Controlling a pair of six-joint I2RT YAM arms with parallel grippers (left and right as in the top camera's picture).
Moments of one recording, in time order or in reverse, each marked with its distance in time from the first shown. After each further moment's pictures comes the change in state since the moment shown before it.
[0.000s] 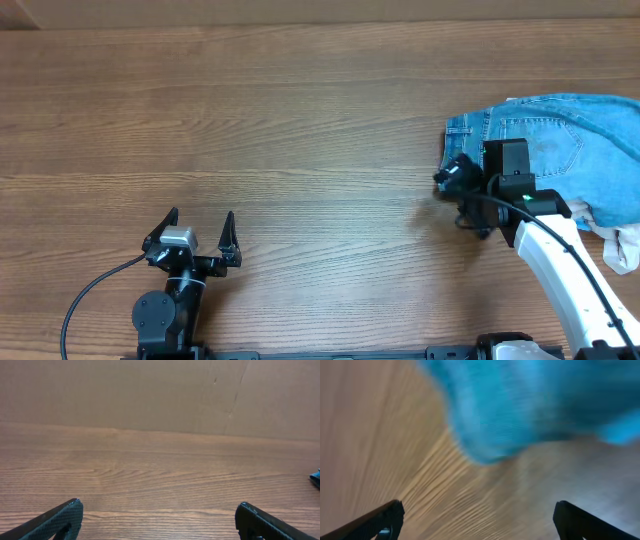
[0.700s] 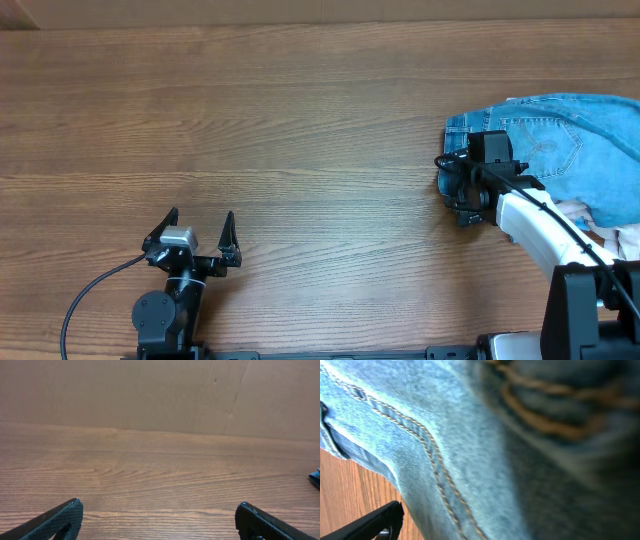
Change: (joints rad) left arm 0.000 0.000 0.000 0.000 0.000 0.000; right arm 0.000 0.250 -0.001 0.248 0.106 0.372
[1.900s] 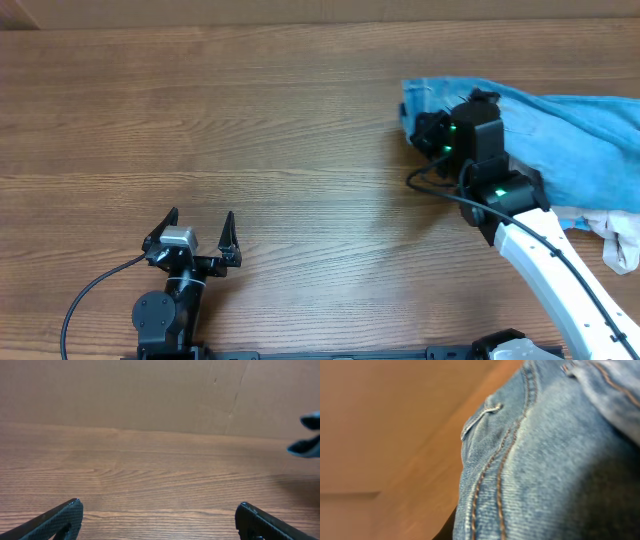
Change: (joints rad) left arm 0.000 0.000 0.000 0.000 0.000 0.000; right arm 0.268 -0.257 0.180 0.135 -0.021 -0.403
